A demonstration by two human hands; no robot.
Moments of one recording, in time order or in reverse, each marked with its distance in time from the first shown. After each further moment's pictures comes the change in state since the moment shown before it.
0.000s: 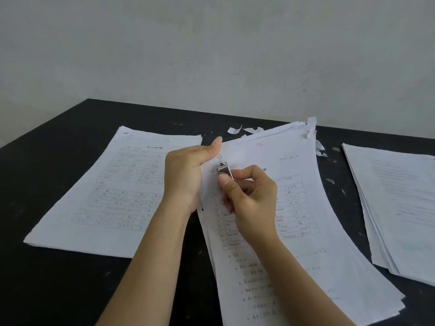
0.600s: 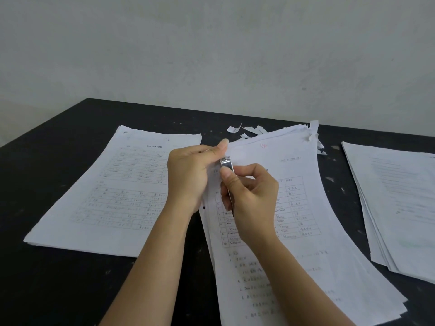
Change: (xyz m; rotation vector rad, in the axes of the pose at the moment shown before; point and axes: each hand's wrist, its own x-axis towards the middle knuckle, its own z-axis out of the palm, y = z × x) left_hand -0.004 -0.003 0.005 0.217 0.013 0.162; right_hand 0.001 -0.002 0.004 0.116 0.062 0.047
